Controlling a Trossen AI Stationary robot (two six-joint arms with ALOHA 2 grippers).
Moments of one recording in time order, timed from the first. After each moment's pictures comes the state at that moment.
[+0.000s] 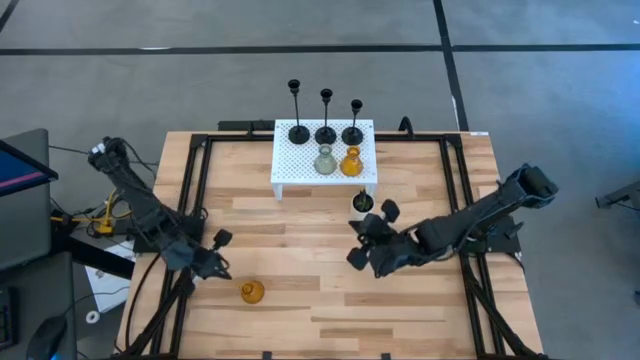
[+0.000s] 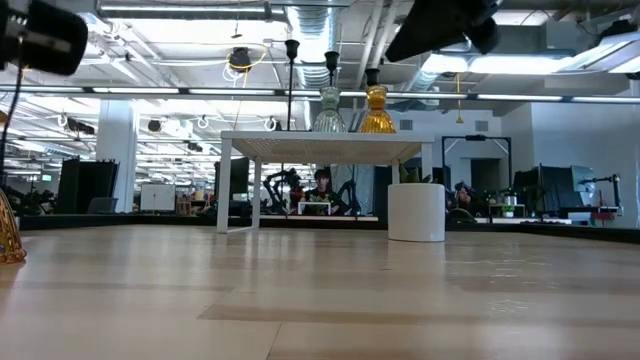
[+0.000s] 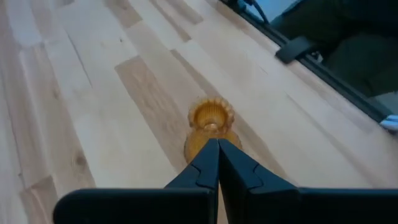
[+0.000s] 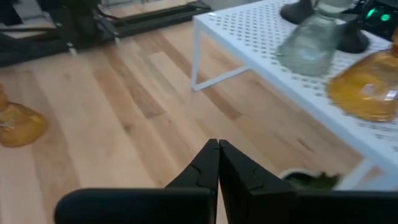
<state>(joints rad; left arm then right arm) -0.86 0.51 0.48 -0.51 -0.26 -0.06 0.46 1.51 1.11 -0.45 0.90 0.67</state>
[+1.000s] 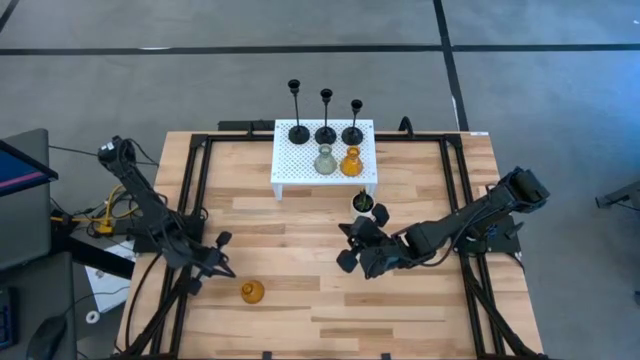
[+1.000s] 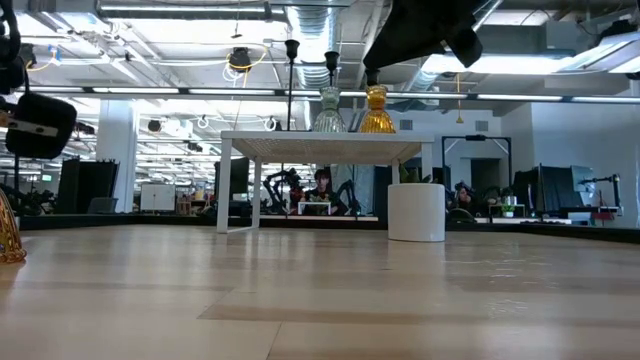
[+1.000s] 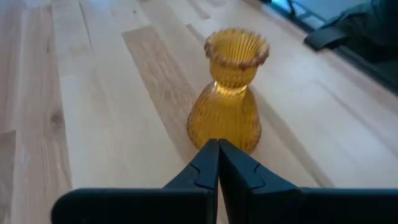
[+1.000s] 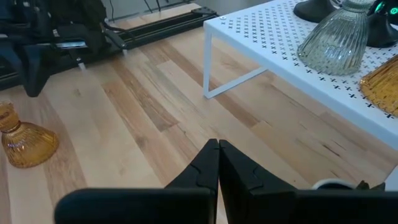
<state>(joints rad) -0.94 0.34 0.08 -0.17 -0.38 -0.19 0.44 1.59 1.11 -0.30 0.89 0.67</state>
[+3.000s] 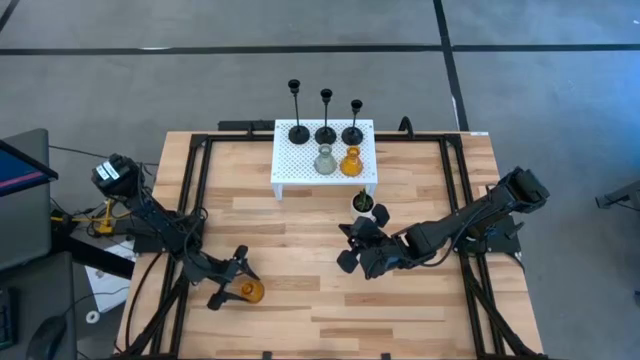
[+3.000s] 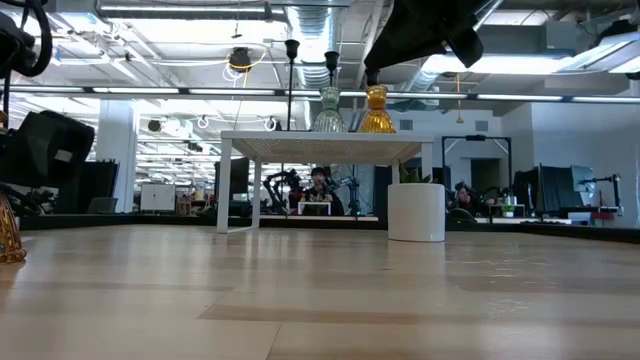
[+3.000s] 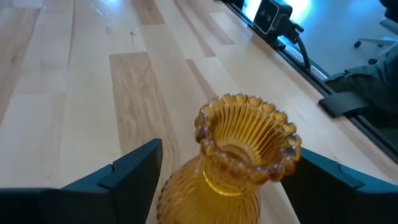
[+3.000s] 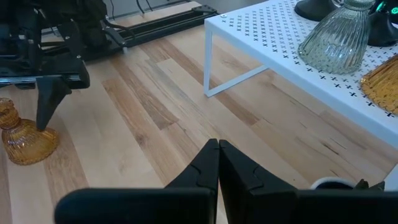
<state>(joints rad) -0.87 1.16 0.08 0.79 -0.38 -0.27 0.44 1.59 1.11 -0.31 0.89 0.67</state>
